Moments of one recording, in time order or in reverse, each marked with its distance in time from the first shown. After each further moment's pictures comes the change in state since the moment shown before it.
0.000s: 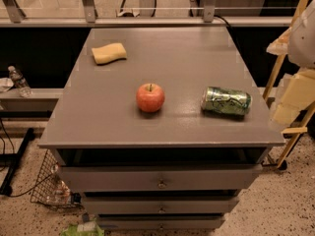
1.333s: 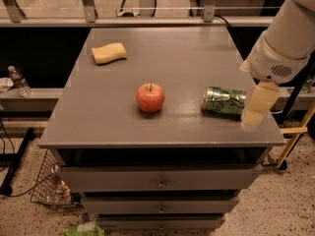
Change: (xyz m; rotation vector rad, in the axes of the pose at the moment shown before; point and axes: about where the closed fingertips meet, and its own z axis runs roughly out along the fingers) arm -0.005 -0.030 0.088 -0.094 0.042 -0.037
